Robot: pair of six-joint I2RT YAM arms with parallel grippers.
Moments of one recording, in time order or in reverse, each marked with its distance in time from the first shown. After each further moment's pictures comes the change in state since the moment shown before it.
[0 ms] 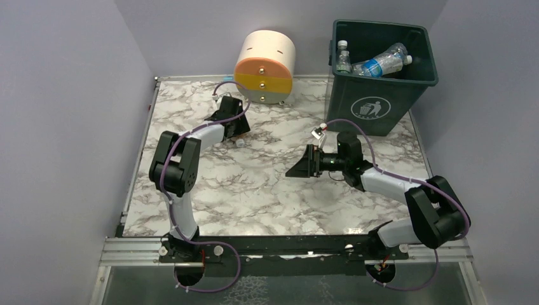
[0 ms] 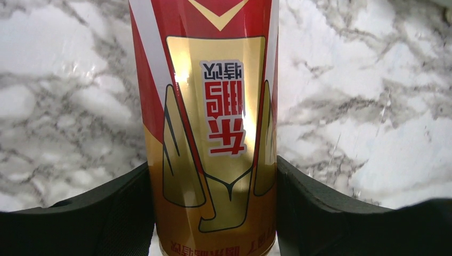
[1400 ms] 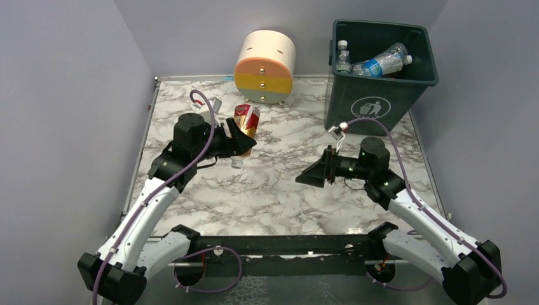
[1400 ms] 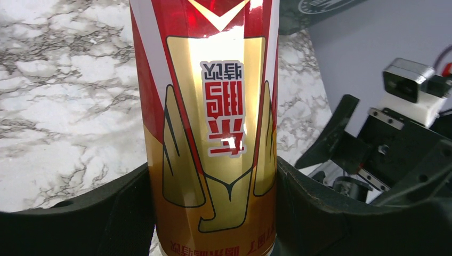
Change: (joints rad) left arm -0.105 -0.990 -0.286 -0.308 0.483 -0.039; right arm 0.058 -0.525 0.029 -0.362 0.090 -0.003
